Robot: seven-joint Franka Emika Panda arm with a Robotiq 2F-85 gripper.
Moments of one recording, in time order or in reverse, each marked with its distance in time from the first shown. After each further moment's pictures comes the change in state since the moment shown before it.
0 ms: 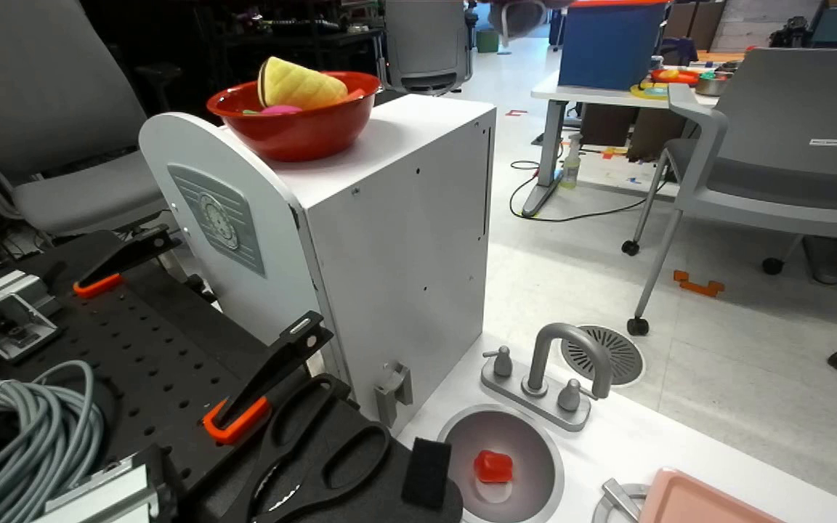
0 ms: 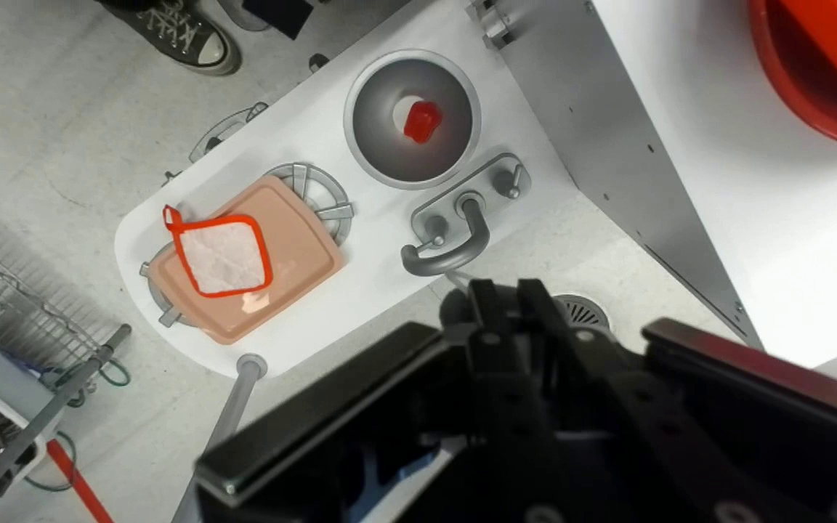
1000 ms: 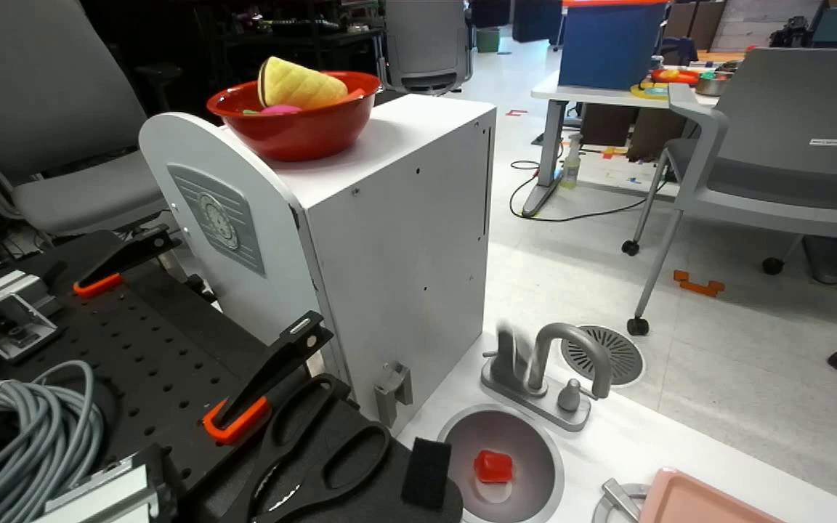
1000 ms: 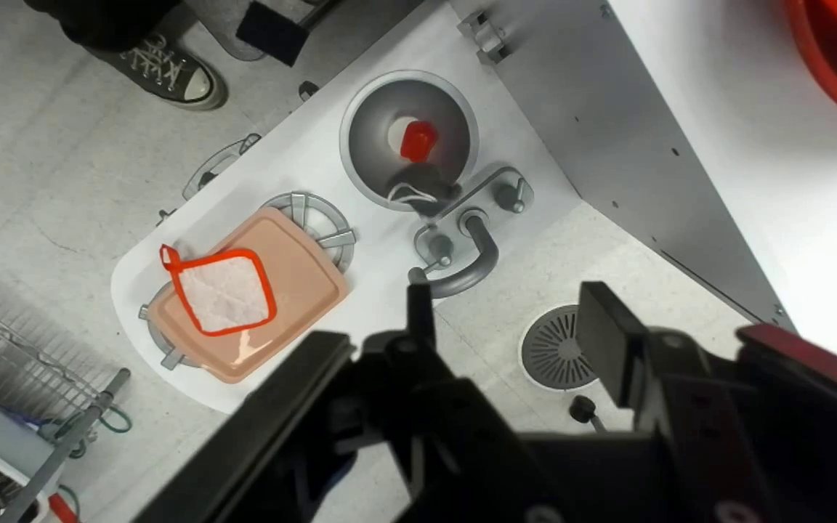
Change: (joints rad) arm -0.001 0.034 -0.042 0.002 0.069 0.001 -0.028
